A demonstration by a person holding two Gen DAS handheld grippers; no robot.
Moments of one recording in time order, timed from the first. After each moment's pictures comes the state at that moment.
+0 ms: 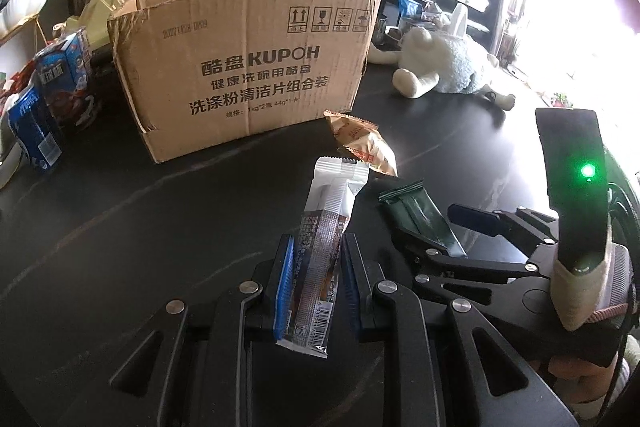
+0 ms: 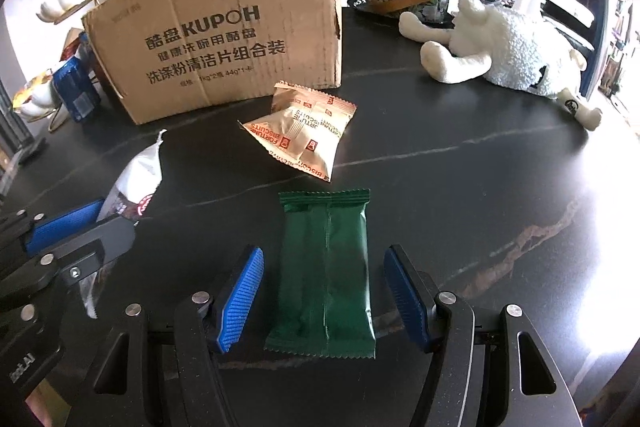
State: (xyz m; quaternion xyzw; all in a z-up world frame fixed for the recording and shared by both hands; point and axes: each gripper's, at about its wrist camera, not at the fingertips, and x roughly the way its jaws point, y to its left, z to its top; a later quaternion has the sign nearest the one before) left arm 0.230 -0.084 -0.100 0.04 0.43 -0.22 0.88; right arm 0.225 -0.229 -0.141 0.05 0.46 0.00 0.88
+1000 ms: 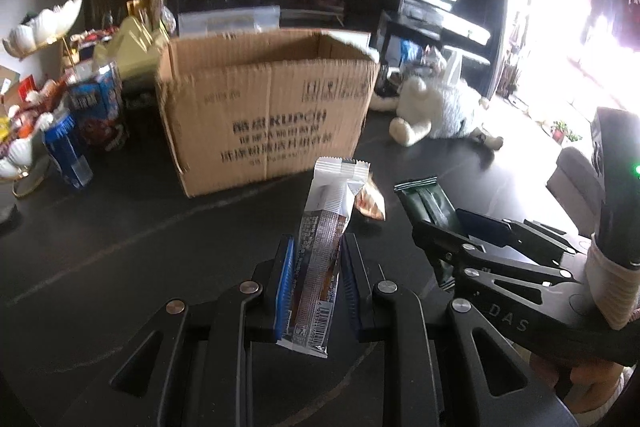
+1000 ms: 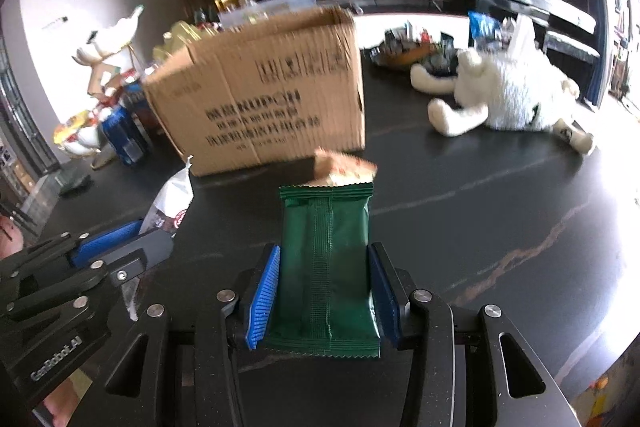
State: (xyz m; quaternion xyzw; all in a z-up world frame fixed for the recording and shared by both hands) left arm 0.210 -0.063 -0.042 0.01 0.38 -0.21 0.90; right arm 0.195 -0.225 -0.066 0.08 0.39 0.03 0.92
